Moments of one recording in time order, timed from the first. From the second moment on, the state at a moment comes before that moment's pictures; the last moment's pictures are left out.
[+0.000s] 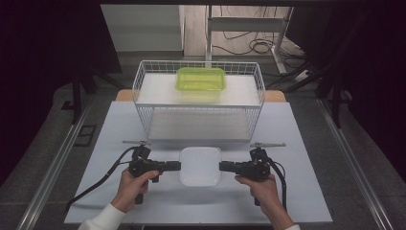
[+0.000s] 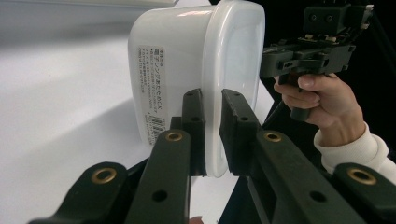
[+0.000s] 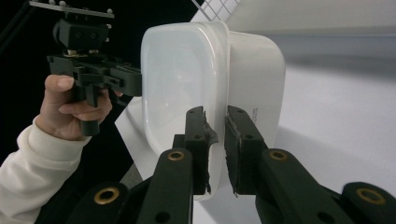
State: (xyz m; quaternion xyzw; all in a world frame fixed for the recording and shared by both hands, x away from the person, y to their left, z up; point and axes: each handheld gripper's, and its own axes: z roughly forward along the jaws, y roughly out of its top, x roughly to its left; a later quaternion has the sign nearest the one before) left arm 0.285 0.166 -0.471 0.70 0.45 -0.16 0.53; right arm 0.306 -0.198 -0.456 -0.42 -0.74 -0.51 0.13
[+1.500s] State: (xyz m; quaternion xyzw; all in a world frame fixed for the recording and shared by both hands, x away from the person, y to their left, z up) left arm 0.315 0.175 -0.370 0.70 0.39 -0.11 0.59; right arm 0.326 -0.195 -0.354 -0.35 -0.74 -0.58 0.06
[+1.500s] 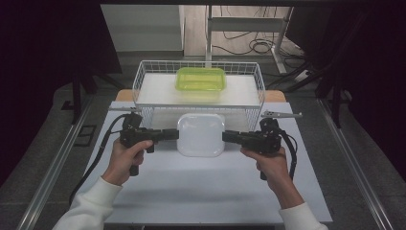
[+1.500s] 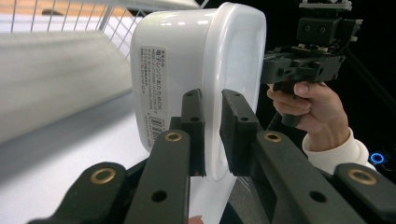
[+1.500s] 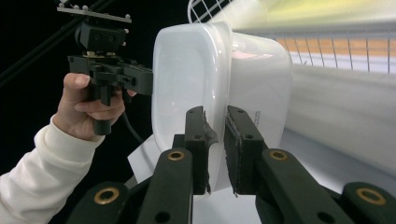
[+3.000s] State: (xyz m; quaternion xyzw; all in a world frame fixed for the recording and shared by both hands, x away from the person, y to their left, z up) left arm 0.400 0.188 -0.261 0.69 0.37 -0.08 0.62; right arm 0.405 -0.187 -0.264 -0.34 -0.71 -0.61 0.04
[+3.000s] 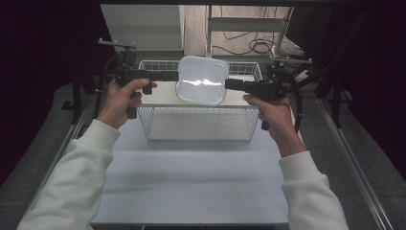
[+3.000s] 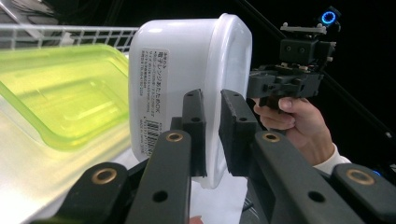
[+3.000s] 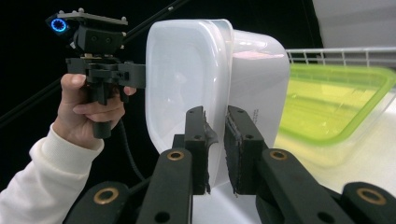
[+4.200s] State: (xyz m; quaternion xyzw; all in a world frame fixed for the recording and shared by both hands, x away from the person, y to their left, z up) left arm 0.460 0.190 -0.280 0.67 0.42 -0.10 0.60; right arm 0.478 -0.177 -0.264 -0.39 -0.71 -0.57 0.07
